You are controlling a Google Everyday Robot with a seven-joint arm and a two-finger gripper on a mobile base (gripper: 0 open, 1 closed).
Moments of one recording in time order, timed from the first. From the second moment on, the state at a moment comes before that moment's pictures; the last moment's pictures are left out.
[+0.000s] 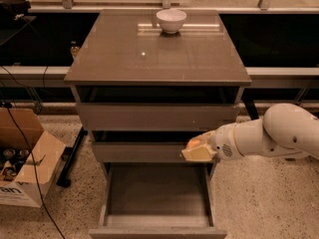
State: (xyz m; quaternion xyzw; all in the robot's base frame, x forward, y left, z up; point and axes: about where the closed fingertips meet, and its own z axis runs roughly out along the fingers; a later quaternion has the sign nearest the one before) arm 0.503 -0.108 0.710 -0.38 0.82 0.28 0.32
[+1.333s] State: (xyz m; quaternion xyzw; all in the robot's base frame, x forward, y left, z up) arm 0.538 -0.058 0.487 -0.32 0.81 0.37 0.31
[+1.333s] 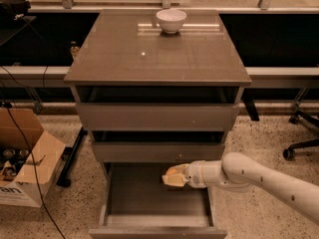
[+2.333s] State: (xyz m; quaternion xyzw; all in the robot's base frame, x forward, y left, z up) arm 0.554 -0.045 0.397 -0.26 0.81 0.43 0.31
